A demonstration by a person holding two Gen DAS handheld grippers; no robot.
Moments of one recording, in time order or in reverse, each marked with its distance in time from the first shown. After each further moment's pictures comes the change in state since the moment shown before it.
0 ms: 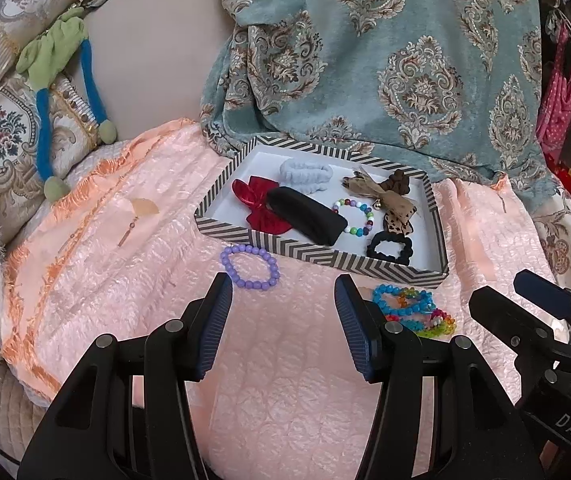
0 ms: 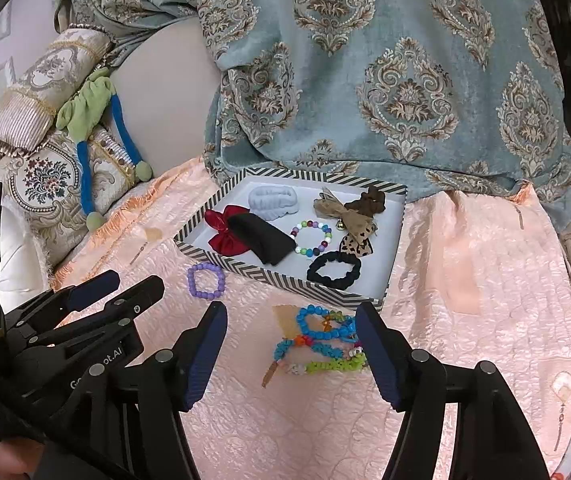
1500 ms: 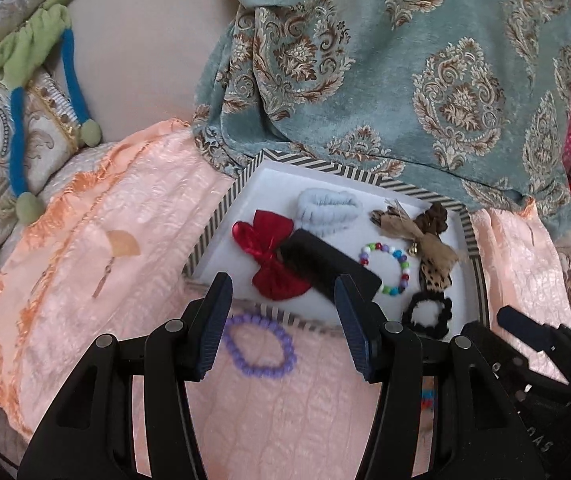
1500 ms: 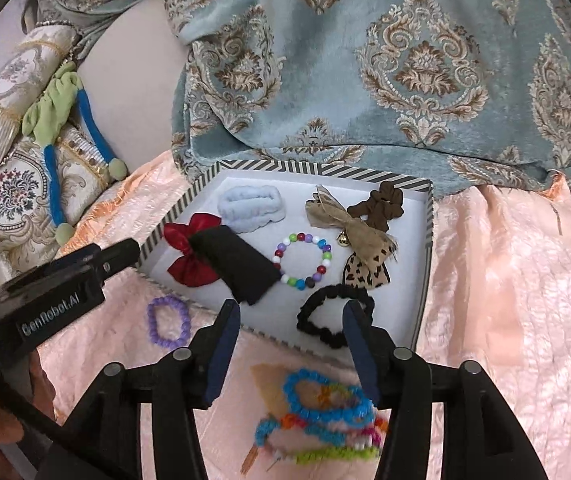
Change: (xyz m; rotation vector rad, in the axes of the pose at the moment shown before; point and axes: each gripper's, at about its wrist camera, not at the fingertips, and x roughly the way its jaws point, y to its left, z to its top) left arm 0.082 0.020 0.065 -0.017 0.034 -0.001; right arm 0.099 -0.021 0.045 0.044 0.071 0.002
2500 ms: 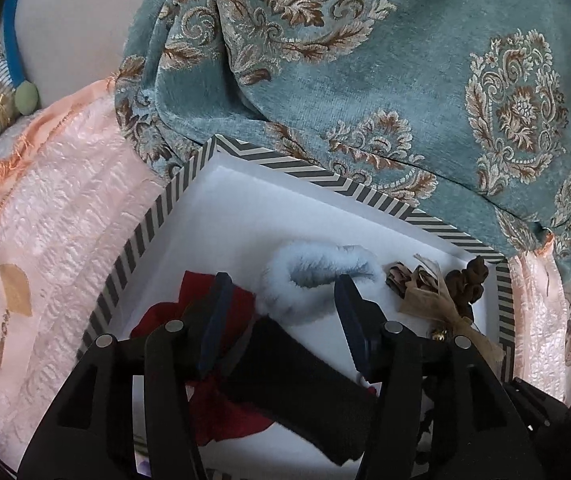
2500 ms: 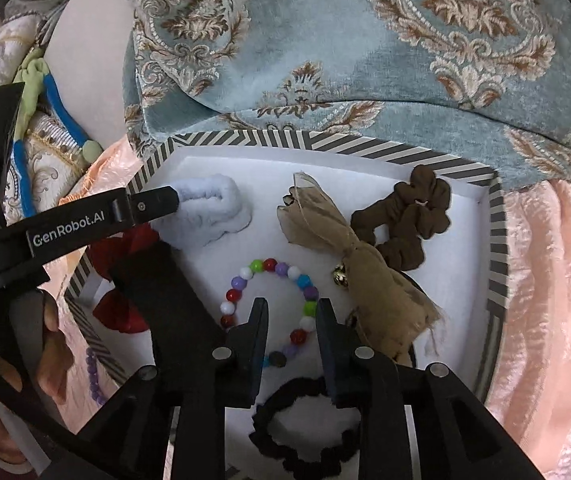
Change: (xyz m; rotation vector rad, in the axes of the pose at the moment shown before) left arm 0.152 -0.011 0.076 -0.091 0.159 -0.109; right arm 0.121 -0.038 0.047 0.012 0.158 0.047
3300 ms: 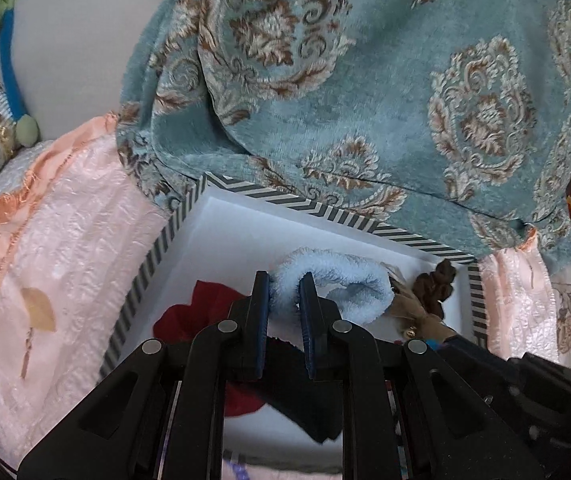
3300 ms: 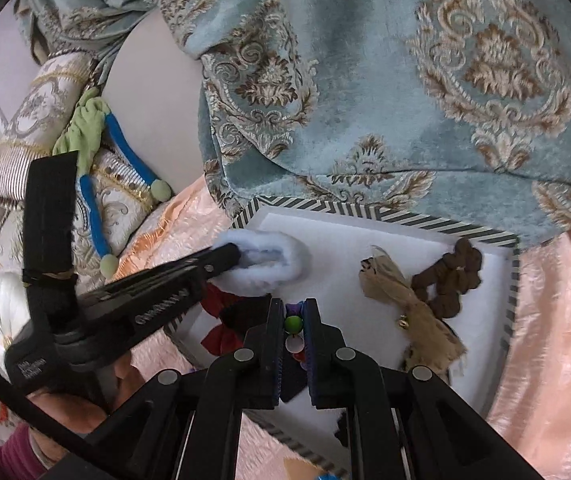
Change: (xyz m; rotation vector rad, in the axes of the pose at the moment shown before) left arm -0.029 -0.014 0.006 0.058 -0.051 -0.014; right arm -0.055 0.019 0.028 0.018 -0.109 0.234
